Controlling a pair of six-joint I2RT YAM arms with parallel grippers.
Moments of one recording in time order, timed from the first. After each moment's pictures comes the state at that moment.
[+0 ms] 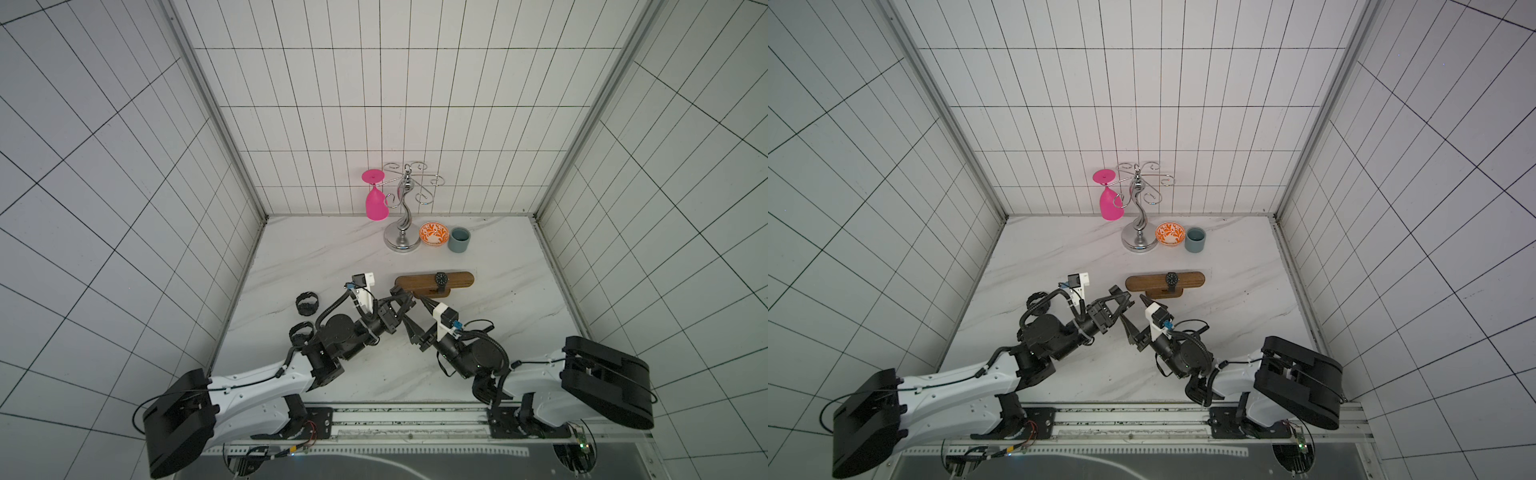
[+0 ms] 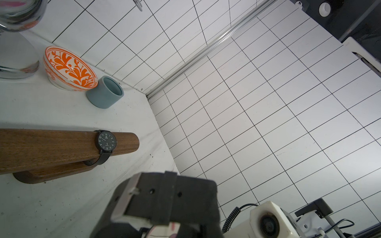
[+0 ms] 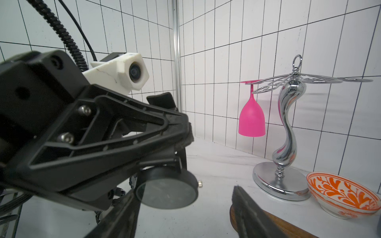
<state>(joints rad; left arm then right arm) -0.96 1.05 0.43 0.76 -0.06 -0.99 1.13 1.42 0.26 1.43 0.36 -0.05</state>
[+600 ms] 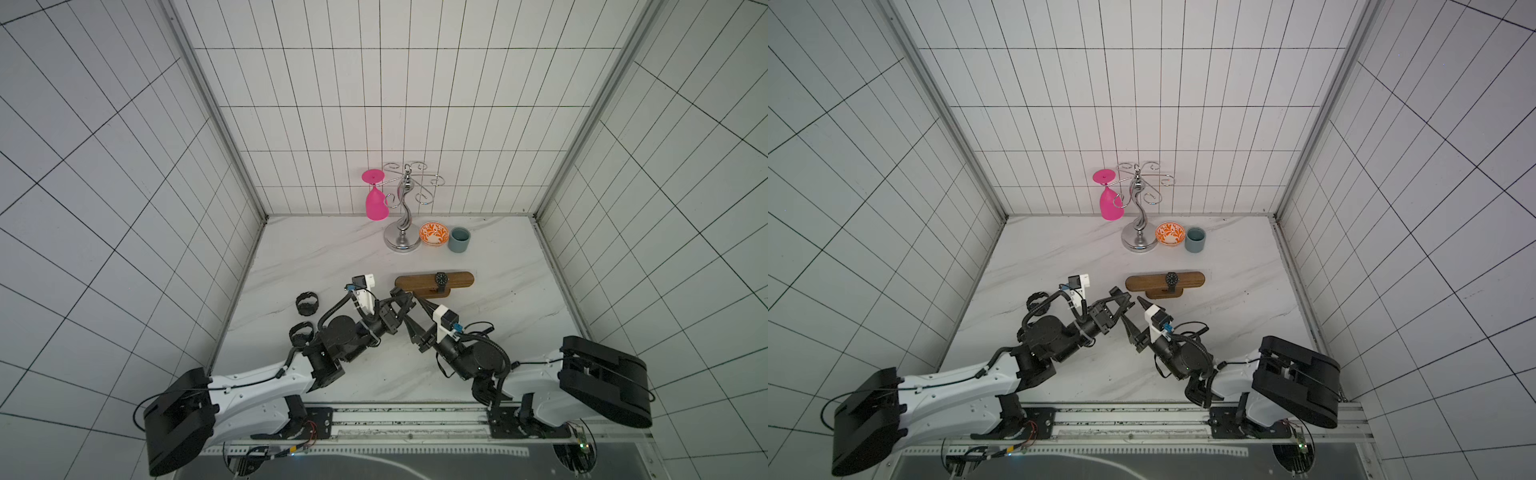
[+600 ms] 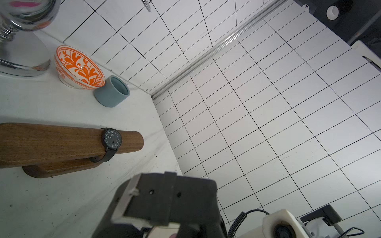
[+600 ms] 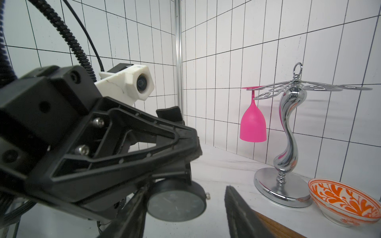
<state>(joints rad) -0.99 1.06 0.43 0.74 -0.11 -1.00 1.15 1.42 0.26 1.46 0.36 -0.08</state>
